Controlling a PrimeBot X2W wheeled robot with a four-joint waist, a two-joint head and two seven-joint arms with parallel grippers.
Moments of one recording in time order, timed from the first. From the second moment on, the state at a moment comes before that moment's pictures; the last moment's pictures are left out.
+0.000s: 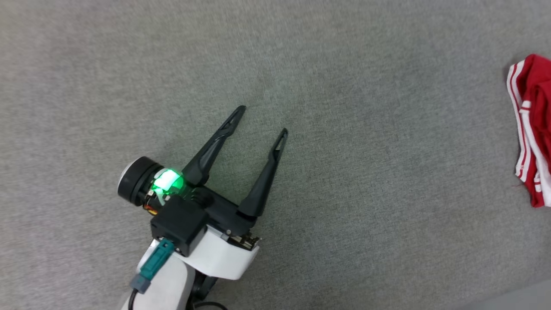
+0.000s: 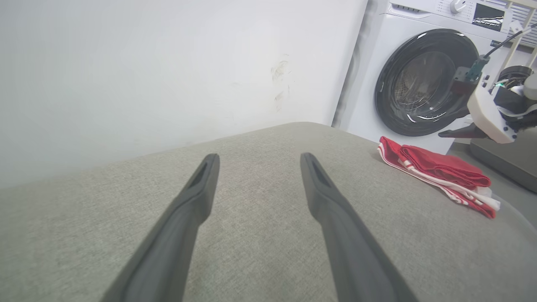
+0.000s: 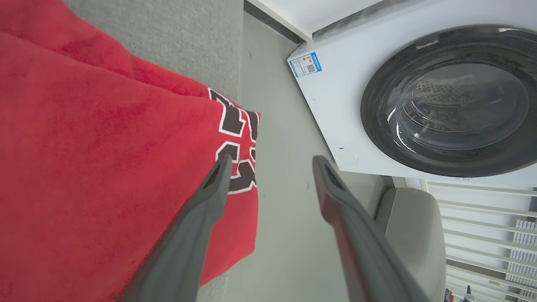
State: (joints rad) left arm -0.30 0.18 -0.38 -0.19 -0.10 -0.13 -0.26; right arm -0.67 -0.72 0.07 0.58 -0.05 0.13 0.28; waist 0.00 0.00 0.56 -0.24
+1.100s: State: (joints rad) left arm 0.01 0.07 -0.04 -0.03 -0.12 -0.08 -0.26; right arm -0.07 -0.14 -0.03 -0.09 0.10 0.13 -0.05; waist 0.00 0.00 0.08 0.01
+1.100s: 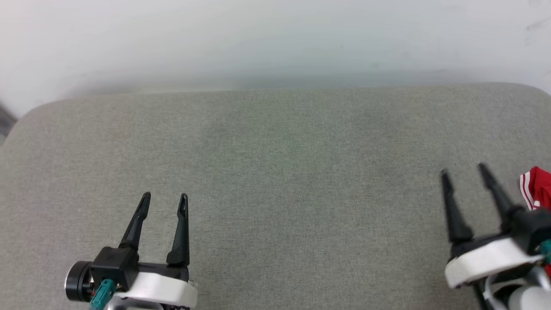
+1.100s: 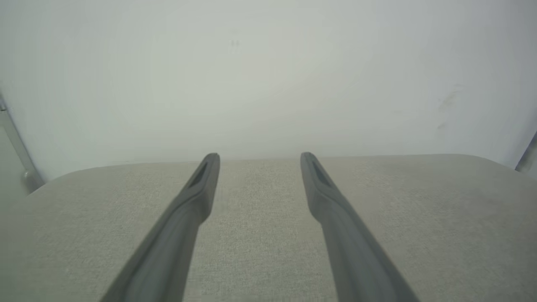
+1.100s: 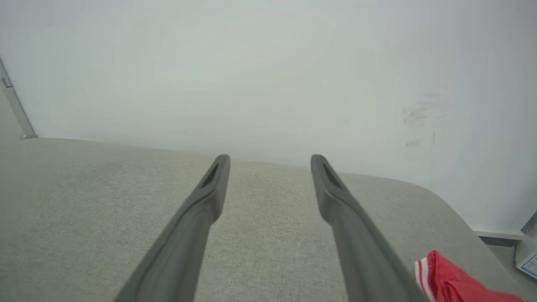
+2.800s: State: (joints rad) left arm 0.05 0.05 0.01 0.09 -0.48 -0.12 -0.20; right arm 0.02 -0.06 -0.01 0.10 0.40 0.13 -0.16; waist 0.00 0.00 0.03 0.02
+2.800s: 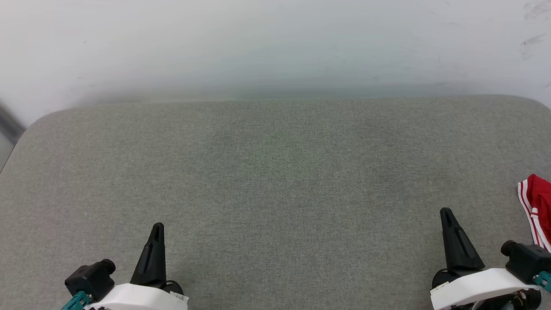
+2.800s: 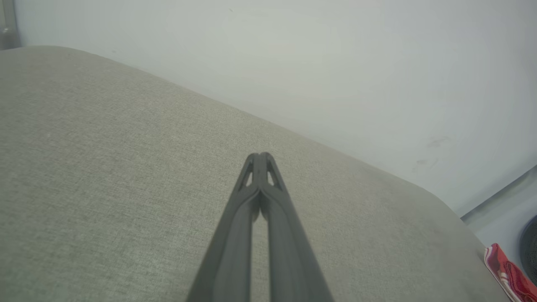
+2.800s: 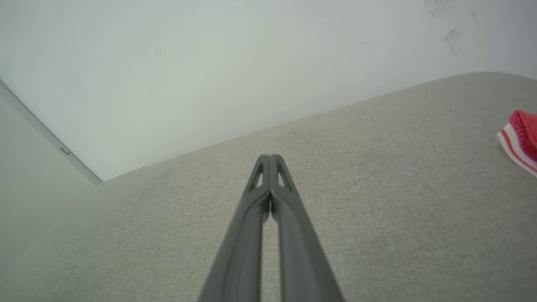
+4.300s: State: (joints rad) left arm -0.03 0.06 0.05 0.17 -1.09 -0.12 -0.05; right arm -0.04 -0.07 -0.03 0.17 1.07 0.13 -0.04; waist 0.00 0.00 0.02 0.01
